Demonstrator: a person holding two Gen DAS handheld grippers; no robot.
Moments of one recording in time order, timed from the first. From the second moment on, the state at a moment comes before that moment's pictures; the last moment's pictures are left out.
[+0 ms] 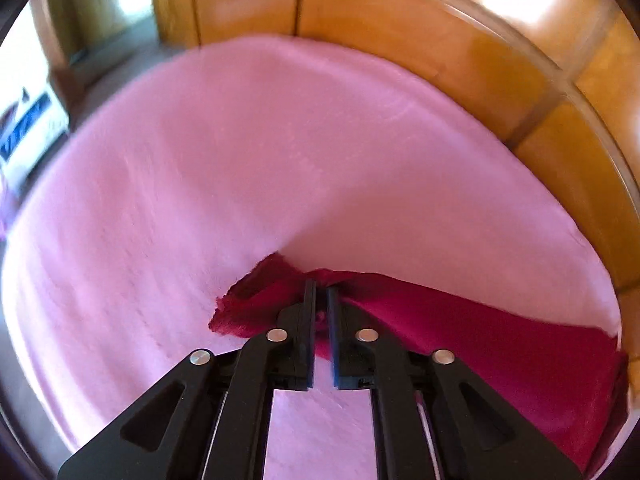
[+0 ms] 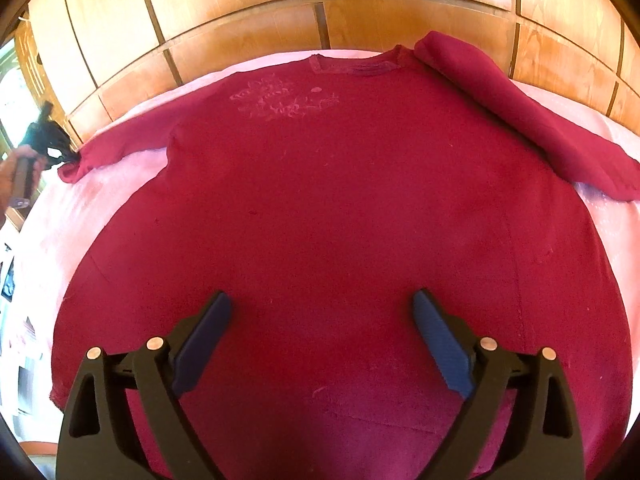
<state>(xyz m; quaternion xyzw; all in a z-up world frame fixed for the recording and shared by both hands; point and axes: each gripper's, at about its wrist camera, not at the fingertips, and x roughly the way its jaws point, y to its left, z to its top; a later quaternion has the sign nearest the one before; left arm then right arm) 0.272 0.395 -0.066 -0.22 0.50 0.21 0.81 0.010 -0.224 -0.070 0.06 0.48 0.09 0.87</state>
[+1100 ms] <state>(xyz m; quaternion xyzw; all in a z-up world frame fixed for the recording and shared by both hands) 0.224 0.433 -0.030 -0.34 0.40 0.08 0.85 0.017 -0.207 -0.075 0.00 0.49 0.06 0.87</state>
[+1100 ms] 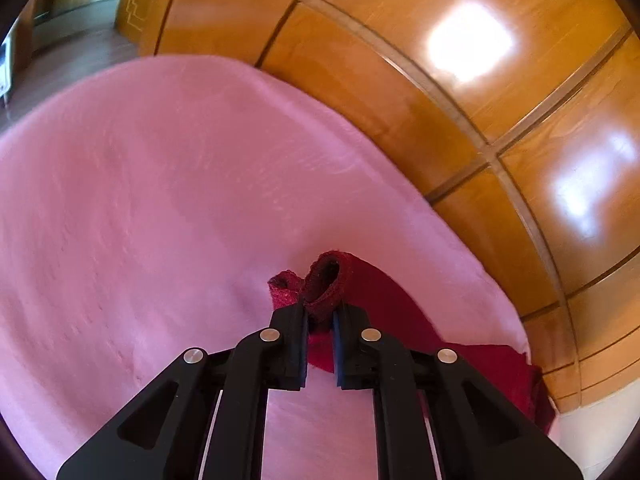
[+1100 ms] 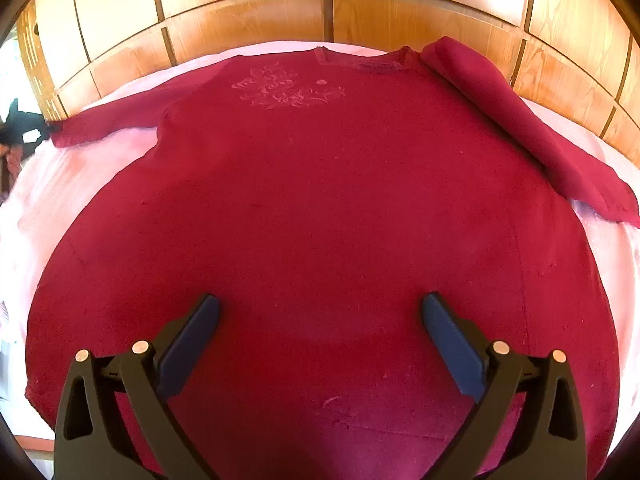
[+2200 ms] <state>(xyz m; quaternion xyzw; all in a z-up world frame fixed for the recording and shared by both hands) 0.211 0.422 -0.035 -0.30 0.36 0.22 0.85 0.014 -0.207 -0.076 -0.01 0.46 0.05 0.89</state>
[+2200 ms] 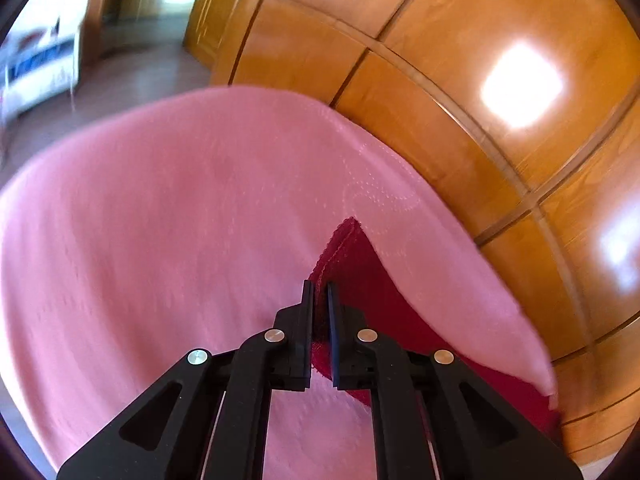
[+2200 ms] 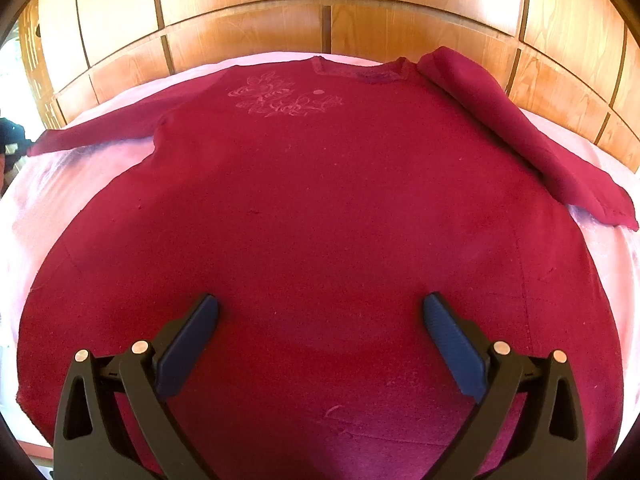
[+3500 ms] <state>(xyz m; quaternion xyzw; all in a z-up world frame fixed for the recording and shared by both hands) 0.127 -0.033 -0.087 -0.01 0.42 -0.15 0.90 0.057 -0.662 -0.077 0.47 0.34 -0.23 0.78</state>
